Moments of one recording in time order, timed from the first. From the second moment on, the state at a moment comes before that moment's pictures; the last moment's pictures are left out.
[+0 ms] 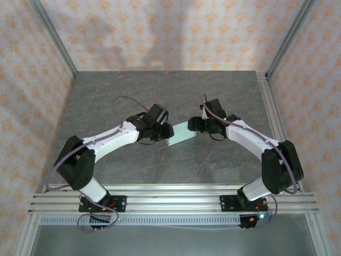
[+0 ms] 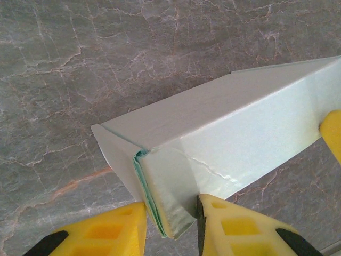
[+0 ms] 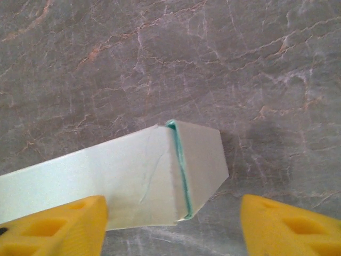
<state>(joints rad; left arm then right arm) -0.64 1.59 1.11 -0.51 0.11 -0.89 0.45 1.48 0.98 -0.43 -0.17 0.48</state>
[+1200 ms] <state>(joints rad) -0.63 1.60 1.11 -0.50 0.12 -0.88 0.33 1.52 0.83 -0.07 -0.42 0.79</state>
